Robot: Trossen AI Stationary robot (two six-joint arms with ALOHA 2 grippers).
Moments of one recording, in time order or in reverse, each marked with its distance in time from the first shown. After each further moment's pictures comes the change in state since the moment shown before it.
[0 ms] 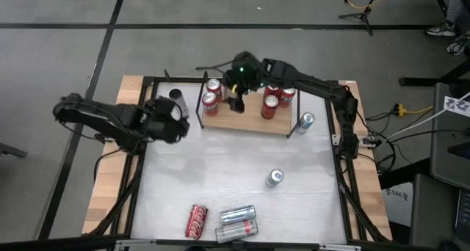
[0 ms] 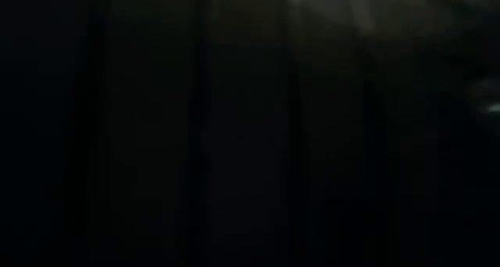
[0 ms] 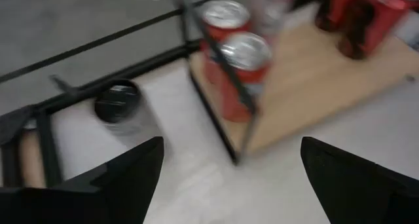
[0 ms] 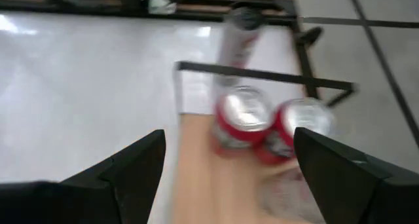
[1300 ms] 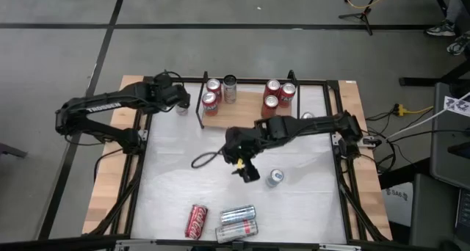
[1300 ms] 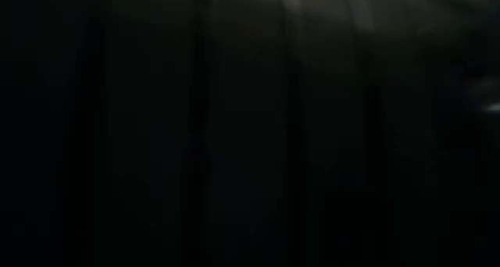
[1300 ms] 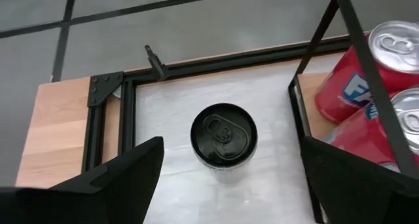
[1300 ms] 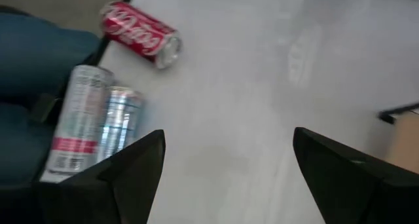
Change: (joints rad) left arm 0.518 0.058 0.000 0.029 0.108 0.127; right arm 0.481 0.000 -0.001 -0.213 0.001 0.131
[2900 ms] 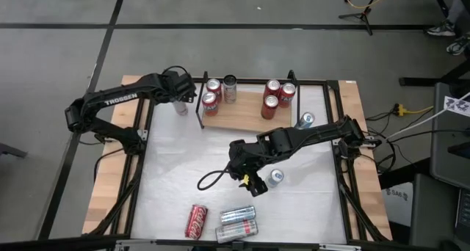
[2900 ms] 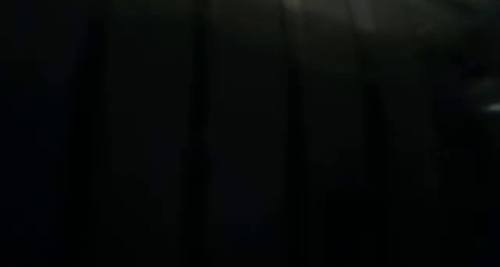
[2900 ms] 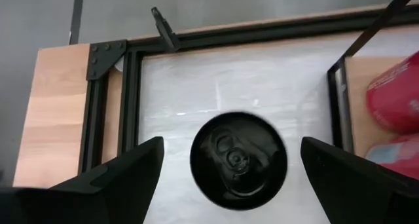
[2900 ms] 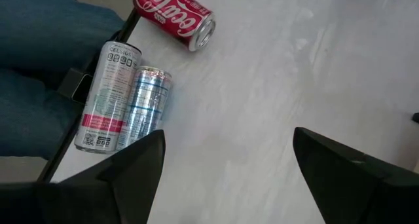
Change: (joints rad) left arm 0.202 0.152 -0.014 0.079 0.135 0.076; right arm 0.088 0.000 0.000 -0.052 0.019 0.001
